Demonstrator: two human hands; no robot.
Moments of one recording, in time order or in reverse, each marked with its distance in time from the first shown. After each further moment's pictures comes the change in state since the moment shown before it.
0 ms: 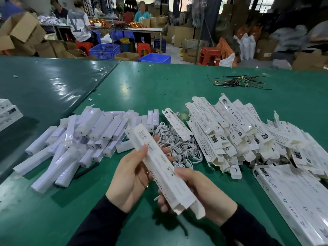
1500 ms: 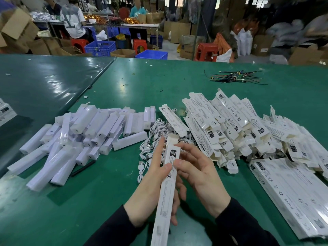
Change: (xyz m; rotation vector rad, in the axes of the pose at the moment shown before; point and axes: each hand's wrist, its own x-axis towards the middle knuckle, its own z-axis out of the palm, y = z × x) left_hand -0.009 -0.032 0.018 0.220 -0.228 -0.101; right_hand 0.007 0.011 -0.012 -0.096 0.312 -0.482
